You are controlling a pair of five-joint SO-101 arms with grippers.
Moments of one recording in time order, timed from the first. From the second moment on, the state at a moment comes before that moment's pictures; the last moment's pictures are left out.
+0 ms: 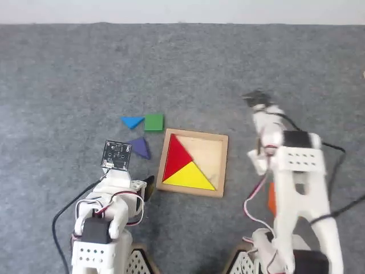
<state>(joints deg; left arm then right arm) -0.9 -103.1 96.8 72.0 2.8 2.1 -27.5 41.6 70.6 25.0</state>
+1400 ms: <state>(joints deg) -0.9 -103.1 96.8 72.0 2.8 9.0 -28.3 61.9 58.6 15.9</state>
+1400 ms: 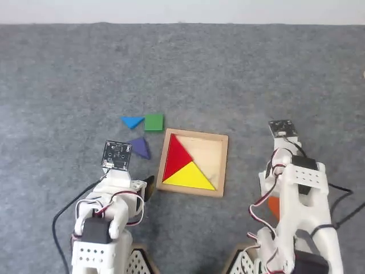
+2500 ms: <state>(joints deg) -0.9 -103.1 96.8 72.0 2.8 -1.7 -28.7 65.8 64.3 16.0</state>
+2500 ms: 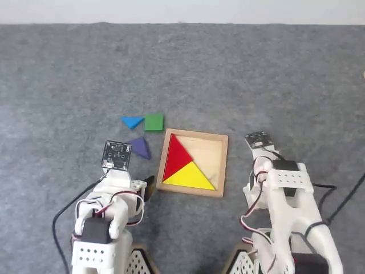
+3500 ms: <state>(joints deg) -0.9 -103.1 96.8 72.0 2.8 1.3 -22.5 52.1 46.0 12.0</state>
